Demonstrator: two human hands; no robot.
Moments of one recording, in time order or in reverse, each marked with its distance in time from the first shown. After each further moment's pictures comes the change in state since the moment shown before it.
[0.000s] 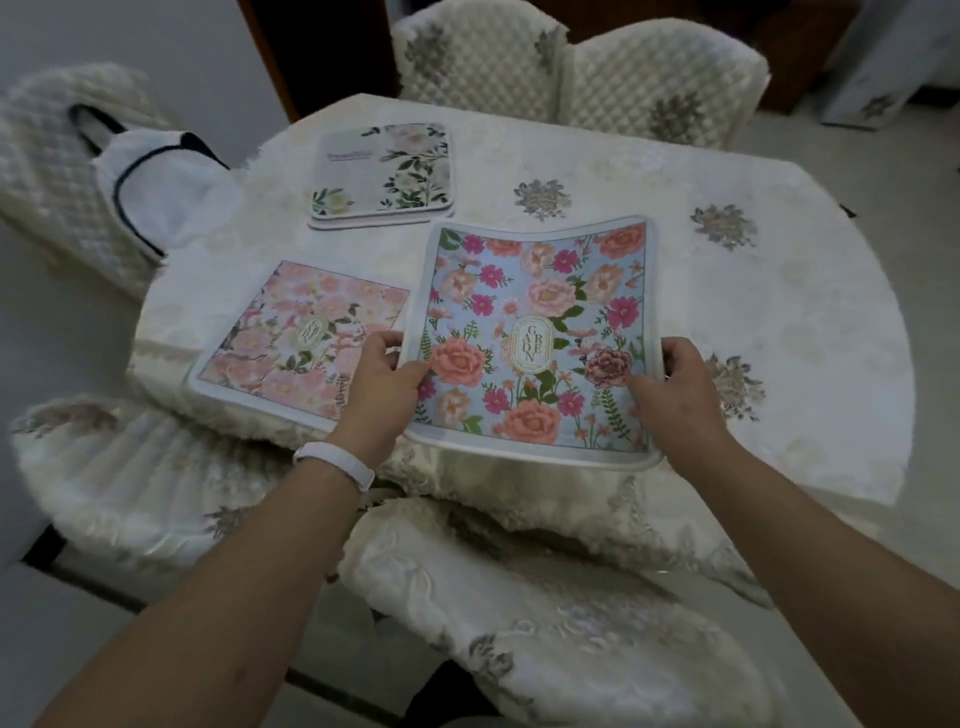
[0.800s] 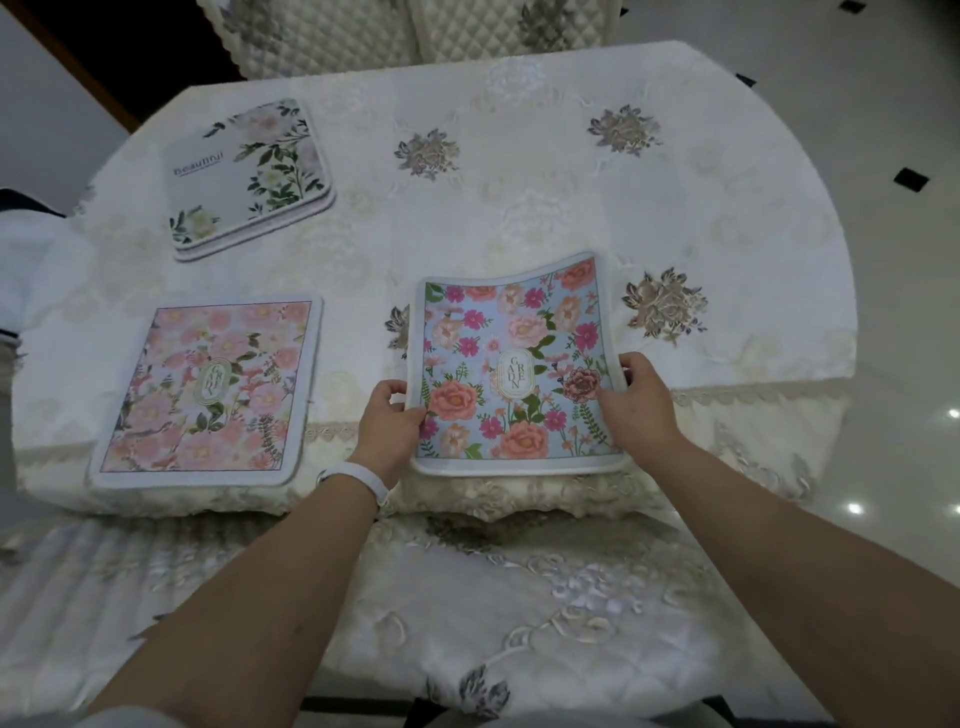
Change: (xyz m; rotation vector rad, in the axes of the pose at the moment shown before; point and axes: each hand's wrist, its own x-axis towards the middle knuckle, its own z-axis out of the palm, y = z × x) left_hand 0.044 -0.083 0.076 0.235 -0.178 -0.239; right_hand 0.019 0.122 0.010 -0.053 0.097 0.234
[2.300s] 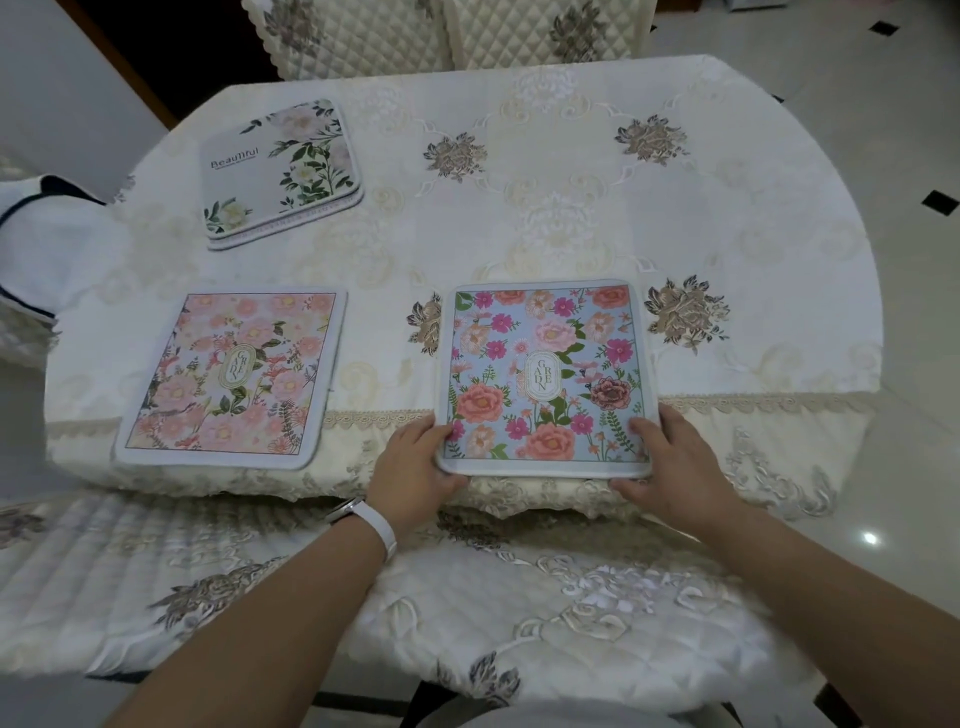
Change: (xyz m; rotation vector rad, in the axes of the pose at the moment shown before) left_hand -0.021 -0.065 -0.013 0.875 -0.106 0.499; right_hand -0.017 0.091 -0.015 -0.774 -0.212 -0.353
